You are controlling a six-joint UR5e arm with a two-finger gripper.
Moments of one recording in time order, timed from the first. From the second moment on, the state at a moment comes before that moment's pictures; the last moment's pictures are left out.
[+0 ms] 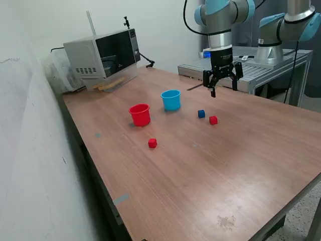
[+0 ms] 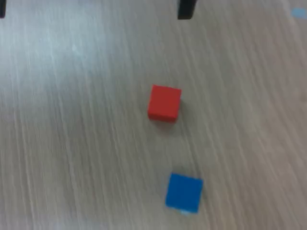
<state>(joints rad) 0.06 -1.15 1.83 -2.28 -1.46 1.89</state>
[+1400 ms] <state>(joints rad) -0.05 -0.91 1.71 -2.33 -1.41 1.86</state>
